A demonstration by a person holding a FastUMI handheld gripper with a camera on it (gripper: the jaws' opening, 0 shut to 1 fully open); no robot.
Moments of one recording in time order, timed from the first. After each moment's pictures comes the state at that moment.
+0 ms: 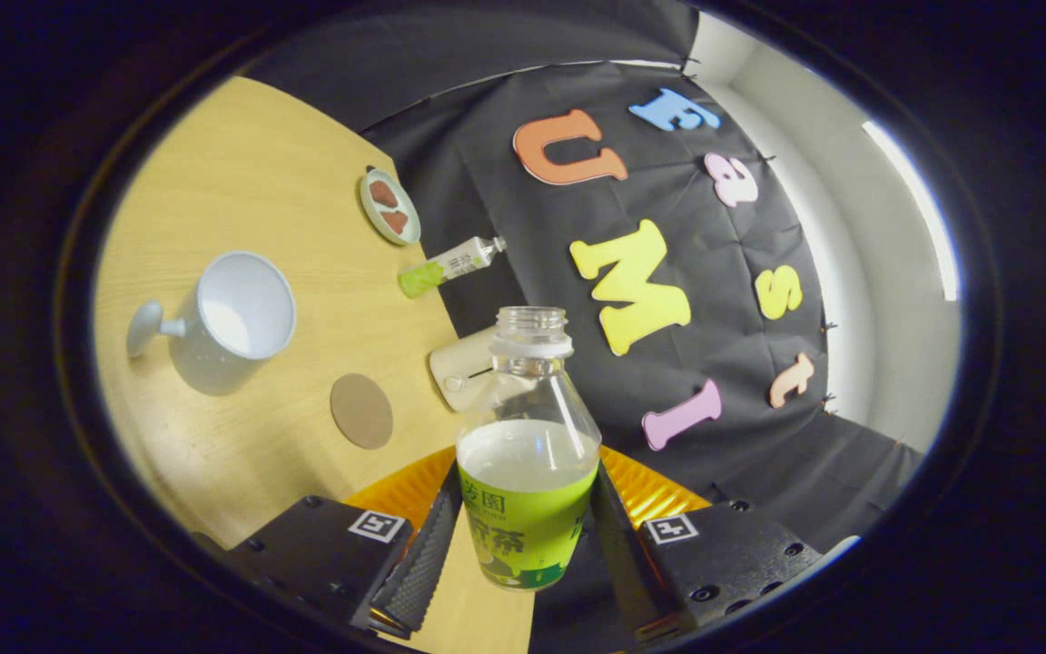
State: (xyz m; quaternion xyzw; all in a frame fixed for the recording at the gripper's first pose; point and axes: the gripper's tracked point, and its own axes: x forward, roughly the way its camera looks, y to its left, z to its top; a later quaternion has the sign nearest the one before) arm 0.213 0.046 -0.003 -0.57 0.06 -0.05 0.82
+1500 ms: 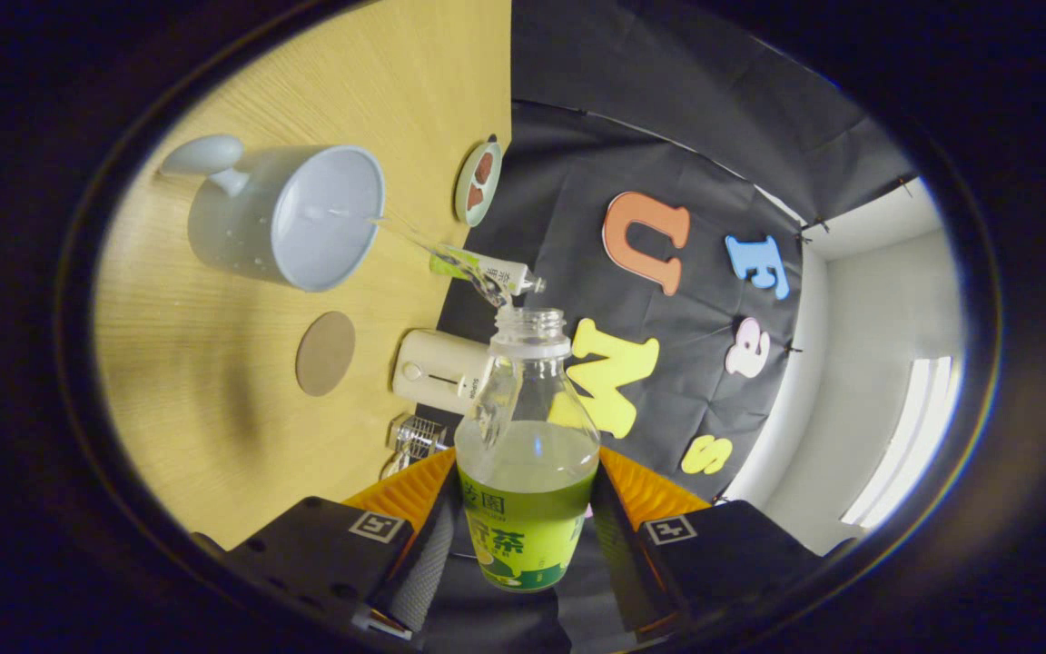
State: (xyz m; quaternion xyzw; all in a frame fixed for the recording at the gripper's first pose) arm 0.214 0.095 0.017 -0.79 -0.03 -0.10 0.60
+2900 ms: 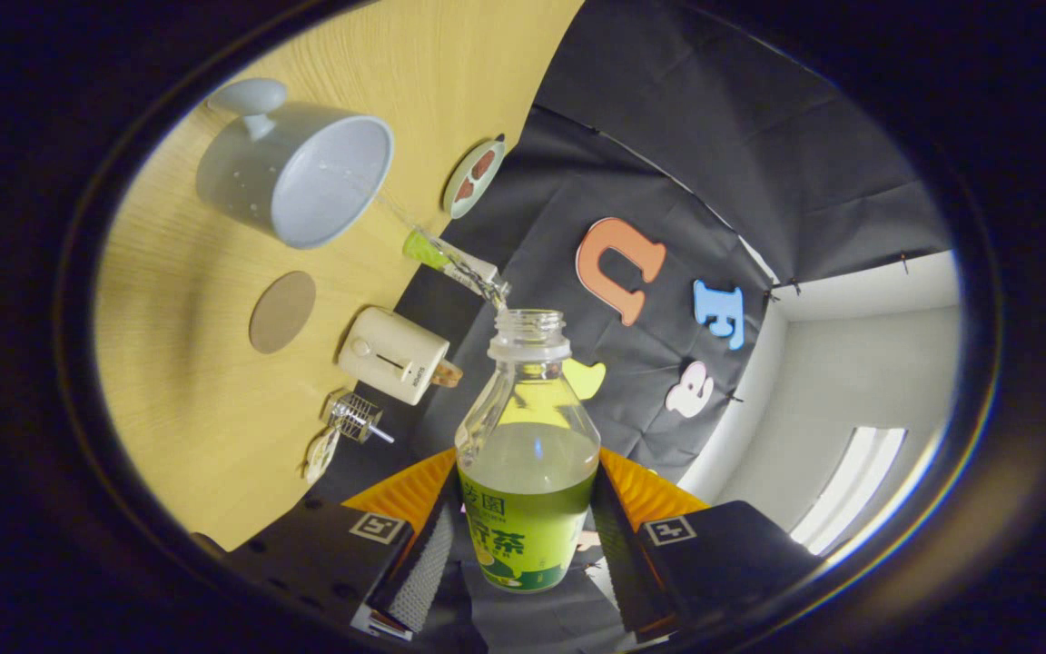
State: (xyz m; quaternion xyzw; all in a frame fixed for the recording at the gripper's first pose) arm 0.204 0.106 0.051 -0.84 -0.11 -0.14 0.52
